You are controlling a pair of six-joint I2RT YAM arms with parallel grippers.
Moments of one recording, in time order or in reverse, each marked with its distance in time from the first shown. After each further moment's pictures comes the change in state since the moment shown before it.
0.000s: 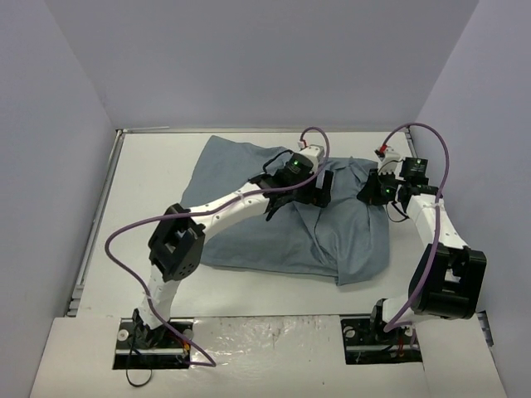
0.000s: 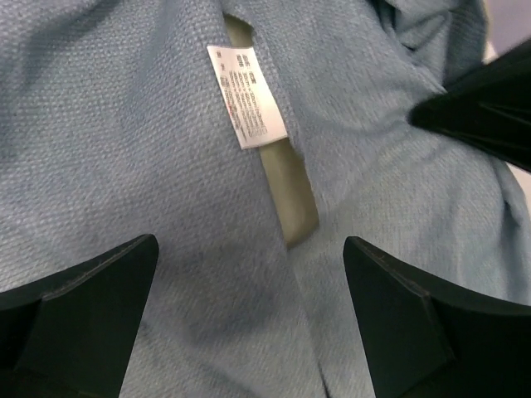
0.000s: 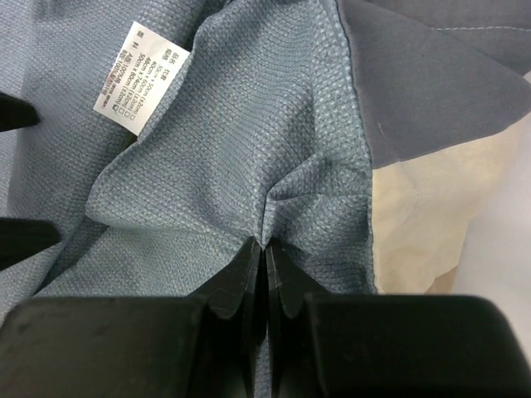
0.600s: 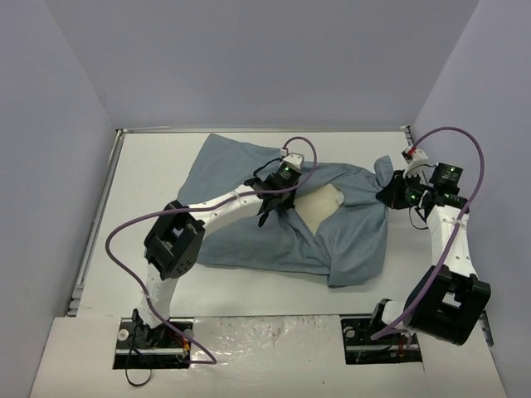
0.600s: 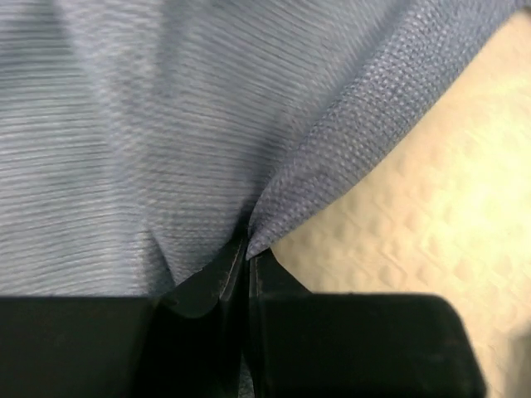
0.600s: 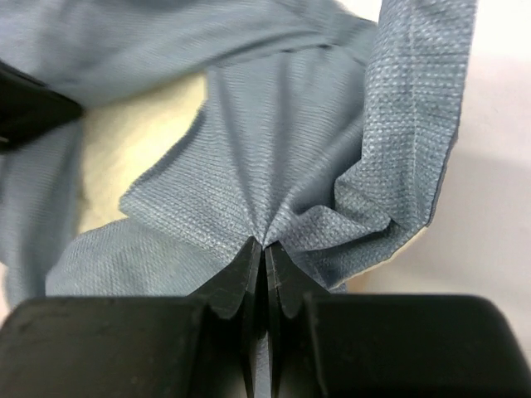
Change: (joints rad) left arm 0.023 0.040 -0.058 -0.095 -0.237 0.049; right arm -0.187 -0.150 0.003 -0.111 -0.180 -0.122
